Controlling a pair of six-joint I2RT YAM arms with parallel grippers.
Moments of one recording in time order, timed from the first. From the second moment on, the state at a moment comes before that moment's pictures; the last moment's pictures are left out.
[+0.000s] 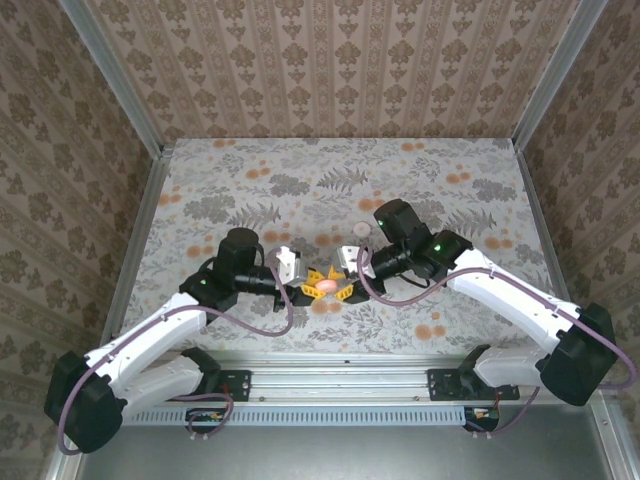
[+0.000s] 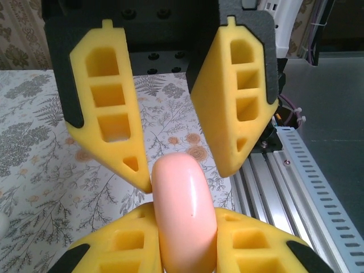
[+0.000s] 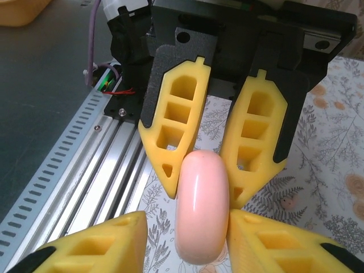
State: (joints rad) left arm -0.69 0.98 0.62 -0.10 0.94 0.40; right arm 0.69 1.27 1.04 -0.58 -0.82 -0.79
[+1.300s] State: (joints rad) left arm -0.70 0.94 0.53 0.19 0.89 0.28; right arm 0.59 1.16 0.81 -0.08 -1.01 -0.46
